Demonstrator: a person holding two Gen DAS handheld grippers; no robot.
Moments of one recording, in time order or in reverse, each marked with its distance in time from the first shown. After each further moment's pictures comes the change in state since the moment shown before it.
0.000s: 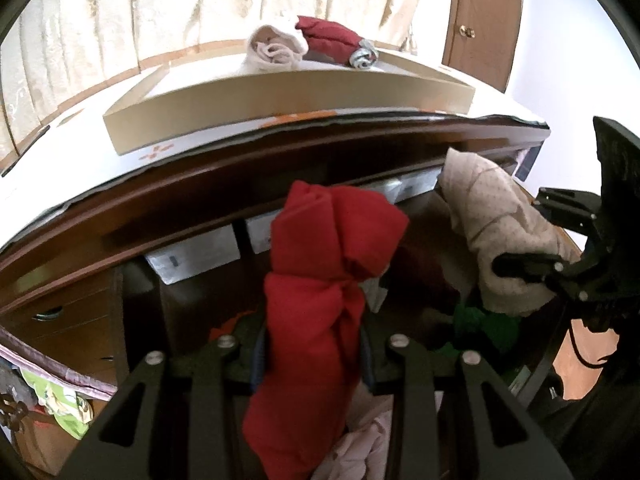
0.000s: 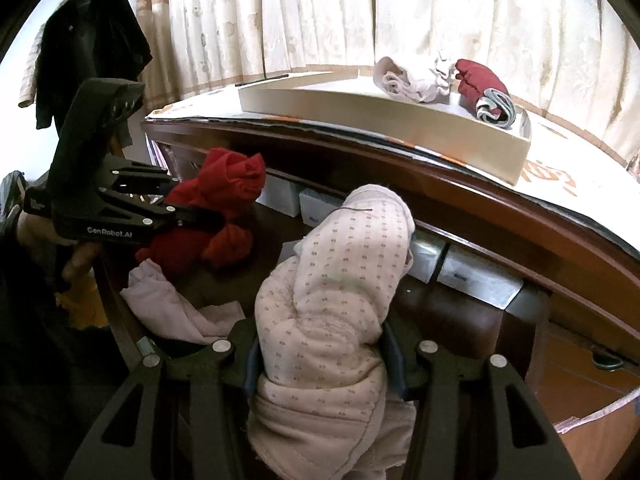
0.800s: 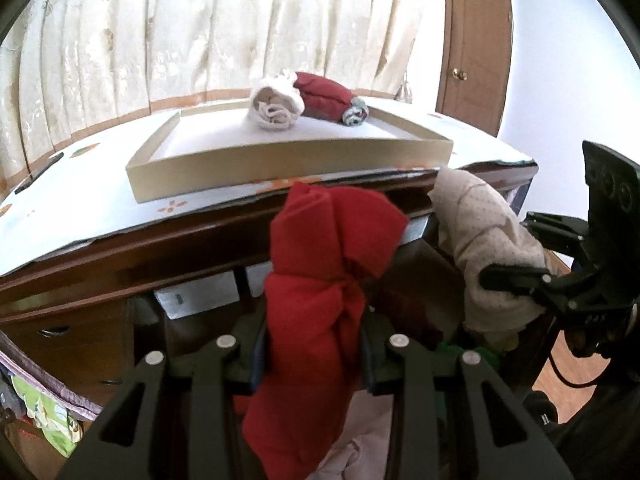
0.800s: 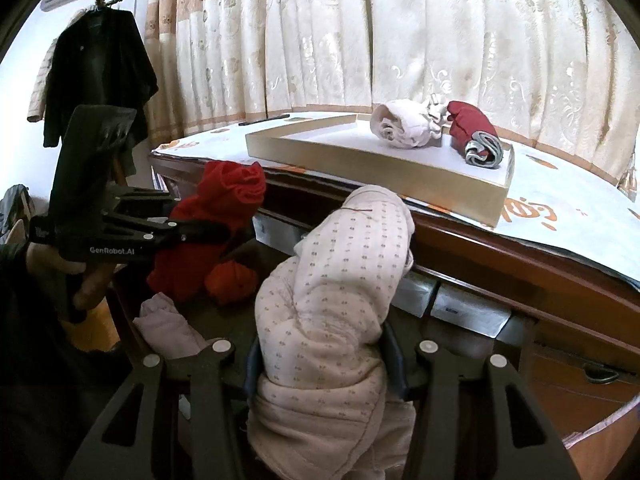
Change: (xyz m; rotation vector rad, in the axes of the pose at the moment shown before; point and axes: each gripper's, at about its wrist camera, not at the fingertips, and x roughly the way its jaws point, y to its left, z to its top) left arm -0.028 -0.008 0.002 -0.014 -0.191 -0.007; right arm -0.021 0.001 0.004 -0.001 -0.147 -0.012
